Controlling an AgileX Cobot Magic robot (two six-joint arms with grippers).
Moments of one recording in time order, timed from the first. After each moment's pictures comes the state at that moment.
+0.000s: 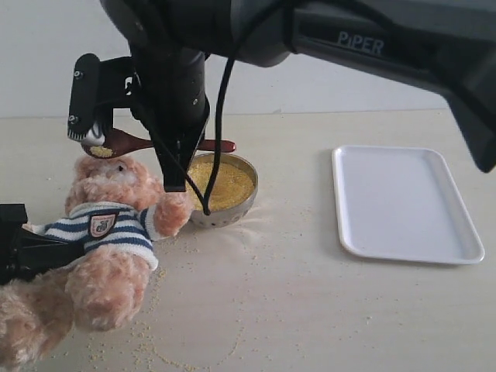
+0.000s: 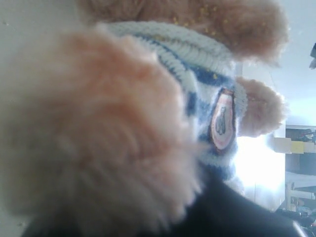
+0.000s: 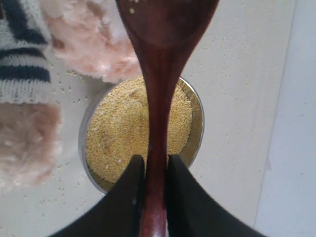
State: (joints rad) left arm 0.28 1.57 -0.35 -1.66 0.95 1.31; right arm 0.93 2.14 -2.02 -0.33 1.11 -0.67
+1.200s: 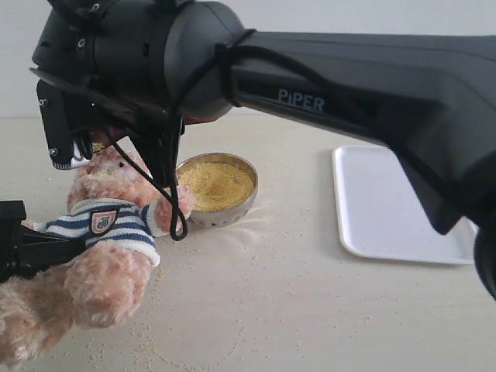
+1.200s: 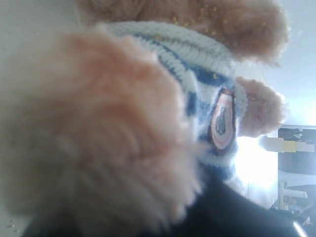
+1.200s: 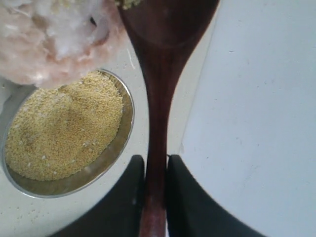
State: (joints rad) left arm 0.28 1.57 -0.35 -1.66 0.97 1.31; right arm 1.05 2.18 -2.02 -0.72 1.05 -0.56
